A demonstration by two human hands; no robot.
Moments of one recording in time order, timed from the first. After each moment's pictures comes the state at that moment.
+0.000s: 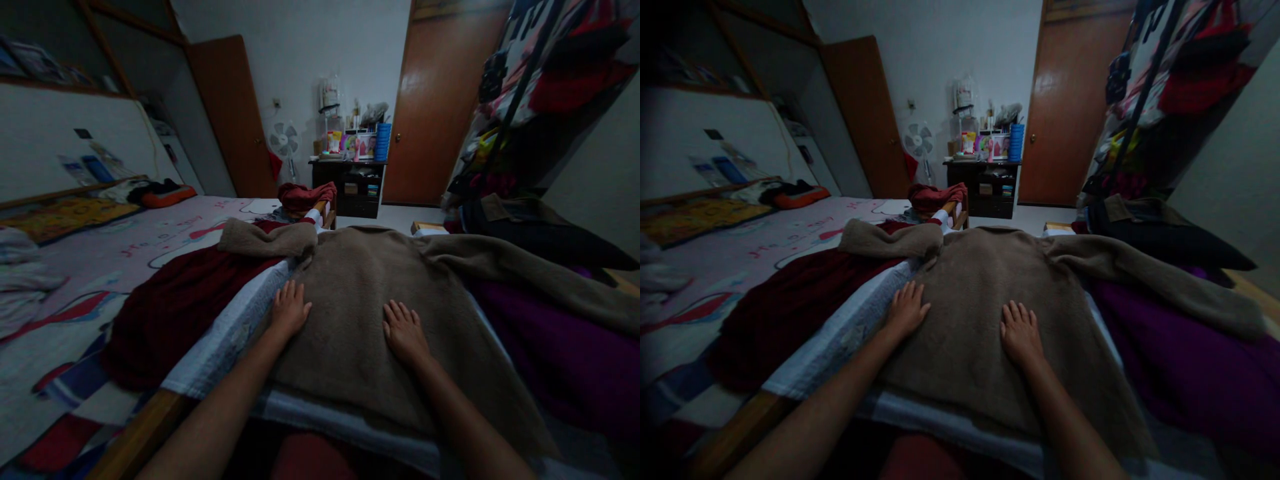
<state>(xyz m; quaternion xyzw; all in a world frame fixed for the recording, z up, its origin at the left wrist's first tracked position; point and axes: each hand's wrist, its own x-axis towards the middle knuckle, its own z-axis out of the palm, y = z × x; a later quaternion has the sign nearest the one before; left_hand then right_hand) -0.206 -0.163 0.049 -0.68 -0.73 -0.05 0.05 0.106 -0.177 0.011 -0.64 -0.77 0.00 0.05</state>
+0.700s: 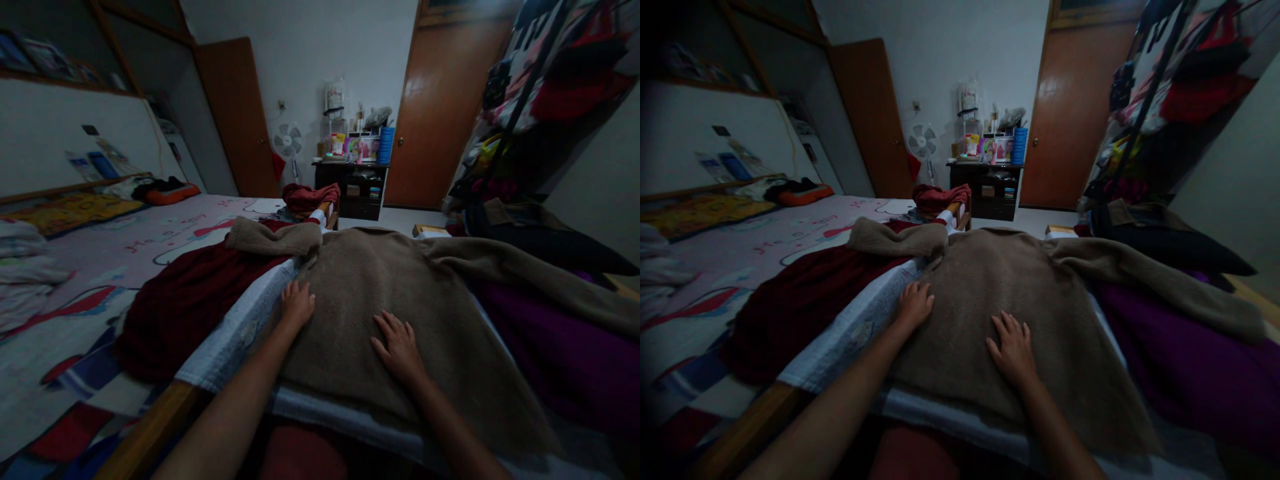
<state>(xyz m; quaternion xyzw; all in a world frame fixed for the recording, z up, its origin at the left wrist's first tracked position) -0.201 -0.159 0.056 -0.64 -0.76 -0.07 -0.01 0.079 -0.218 0.017 -0.60 -0.78 0.07 0.14</state>
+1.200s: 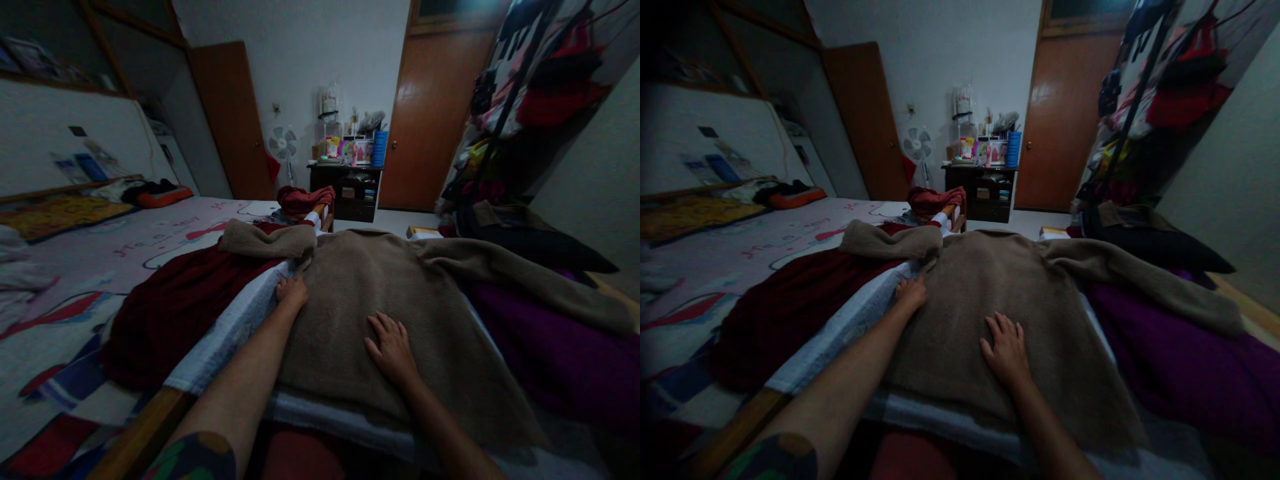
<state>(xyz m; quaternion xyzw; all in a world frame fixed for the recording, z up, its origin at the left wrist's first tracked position) -0.209 -0.106 0.063 -0.59 -0.80 -0.03 -0.08 0.076 -0.219 0.020 -0.61 -0.78 0.06 0.15</state>
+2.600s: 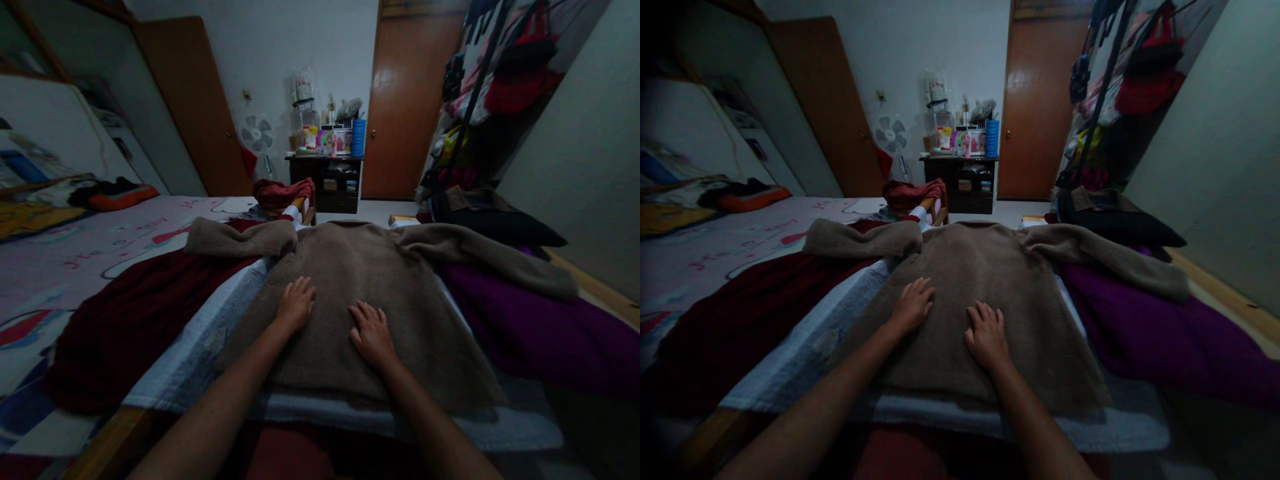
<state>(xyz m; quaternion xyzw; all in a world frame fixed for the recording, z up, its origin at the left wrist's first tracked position) -0.155 -0.158 0.052 -0.80 -0.60 -0.06 0.04 0.074 -0.221 0.020 -0.61 -0.77 0.07 0.18</state>
